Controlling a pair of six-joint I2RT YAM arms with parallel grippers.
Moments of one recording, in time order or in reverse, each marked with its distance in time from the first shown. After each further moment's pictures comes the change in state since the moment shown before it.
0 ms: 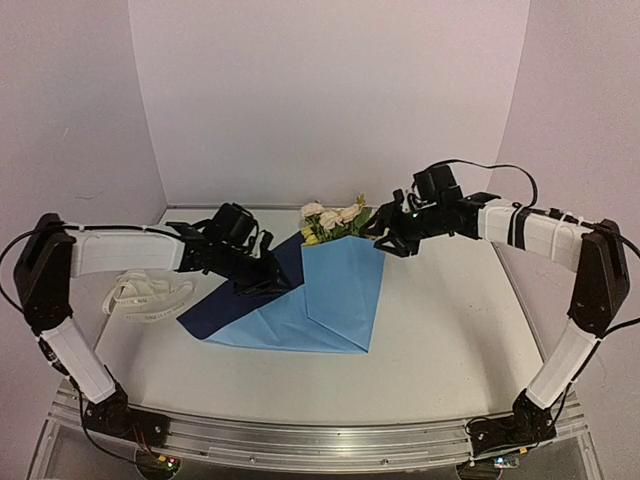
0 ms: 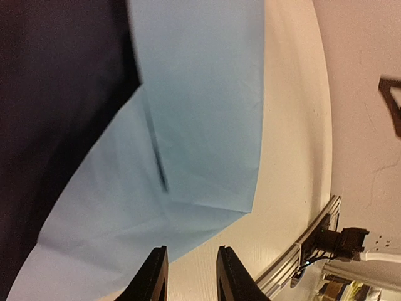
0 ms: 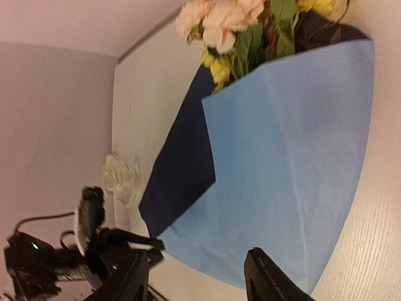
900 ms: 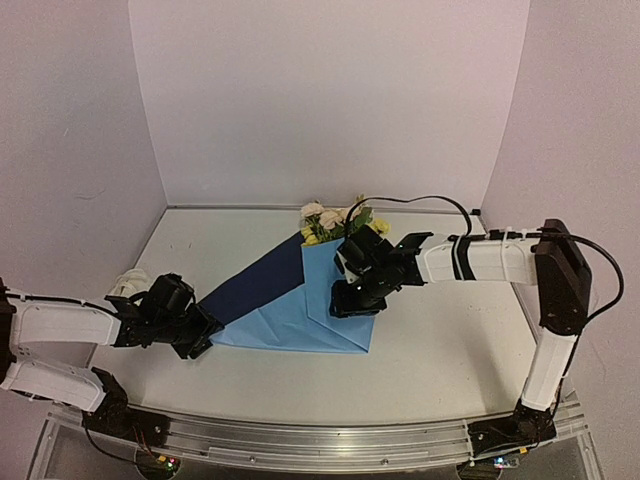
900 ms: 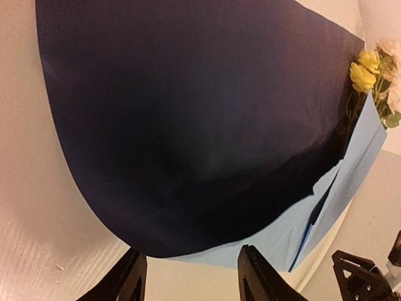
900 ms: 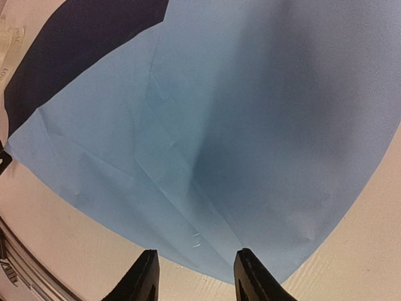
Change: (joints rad) left arm 0.067 -0.513 -0.740 0.181 -0.344 -0.658; right arm 0.386 0.171 -0.020 -0.175 0.354 -0.277
